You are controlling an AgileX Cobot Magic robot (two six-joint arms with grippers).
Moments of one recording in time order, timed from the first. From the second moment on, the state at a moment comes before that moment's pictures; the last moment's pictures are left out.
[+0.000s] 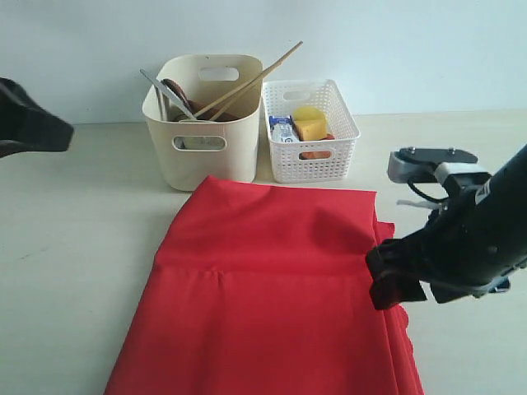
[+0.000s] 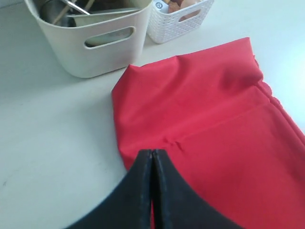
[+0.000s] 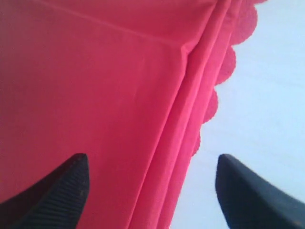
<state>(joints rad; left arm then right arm) -0.37 1.12 -0.96 -0.32 0.72 0.27 0.37 1.45 -0.75 0.32 0.72 -0.05</state>
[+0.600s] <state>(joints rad) -0.30 0.56 -0.68 -0.22 0.69 0.23 0.37 1.56 -0.62 0.56 0.54 -0.25</state>
